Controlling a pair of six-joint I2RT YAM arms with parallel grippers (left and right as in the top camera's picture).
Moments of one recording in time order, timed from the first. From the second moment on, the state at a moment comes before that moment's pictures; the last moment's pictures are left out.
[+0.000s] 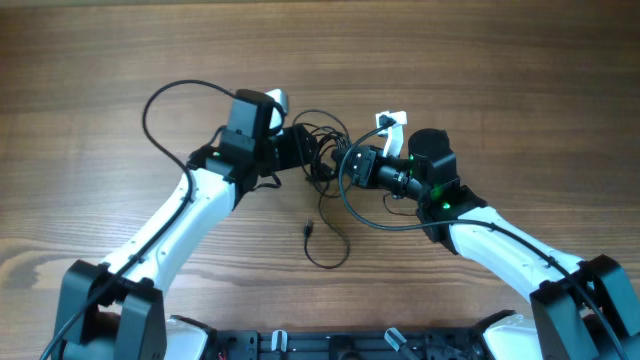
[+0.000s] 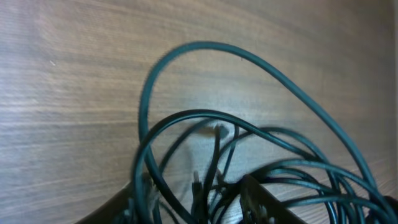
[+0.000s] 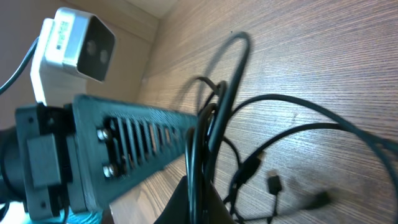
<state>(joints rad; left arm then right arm) -0.38 1.54 0.97 -0.32 0.30 -0.57 0.44 1.49 0.61 0.47 -0.56 0.83</state>
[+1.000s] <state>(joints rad) 0.28 1.59 1.00 -0.45 0.97 -0.29 0.40 1.49 0.60 0.43 -0.50 0.69</state>
